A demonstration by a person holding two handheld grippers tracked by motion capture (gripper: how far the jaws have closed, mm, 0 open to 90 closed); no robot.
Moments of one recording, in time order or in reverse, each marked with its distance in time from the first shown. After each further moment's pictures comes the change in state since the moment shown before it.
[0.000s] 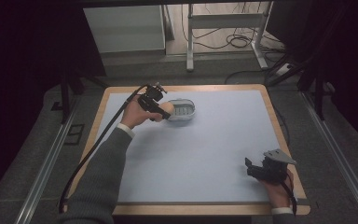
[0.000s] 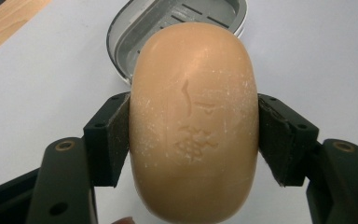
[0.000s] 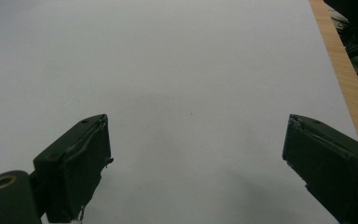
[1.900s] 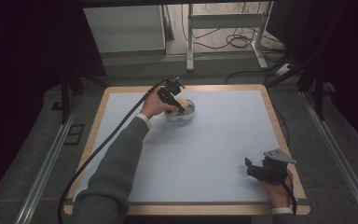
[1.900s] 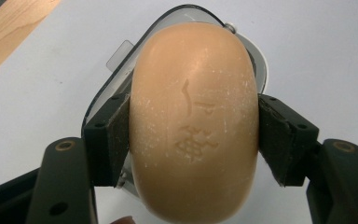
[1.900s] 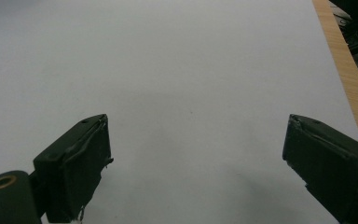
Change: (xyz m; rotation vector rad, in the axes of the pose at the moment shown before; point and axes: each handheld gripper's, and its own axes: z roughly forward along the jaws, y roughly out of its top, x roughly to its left) left arm 0.007 0.057 0.060 0.066 -0.036 0.071; right arm -0.001 0.000 0.001 0.010 0.004 0.006
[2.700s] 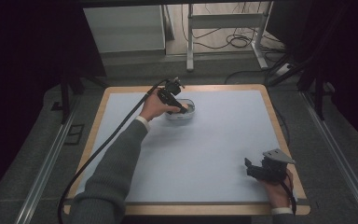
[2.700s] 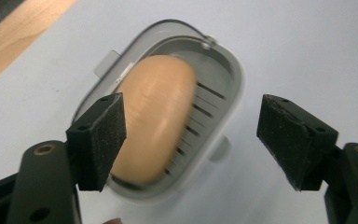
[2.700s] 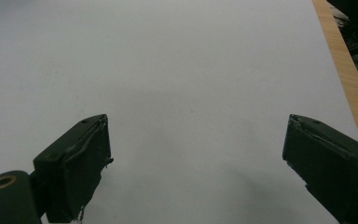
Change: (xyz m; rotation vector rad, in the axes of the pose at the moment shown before) left arm -0.012 -0.008 -0.016 -0.085 0.008 -0.011; right arm 0.002 0.000 0.000 0.006 -0.007 -0.012
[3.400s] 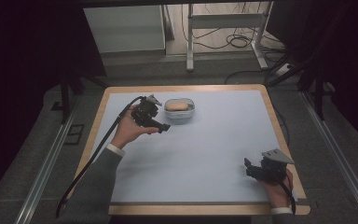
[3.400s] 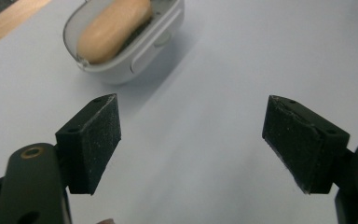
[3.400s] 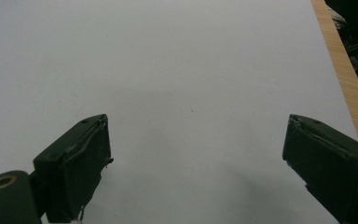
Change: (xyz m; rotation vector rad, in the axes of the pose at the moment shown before) left arm -0.039 -0.098 -0.068 -0.128 0.004 -0.003; right arm 0.001 0.000 0.000 0.001 -0.008 -0.015
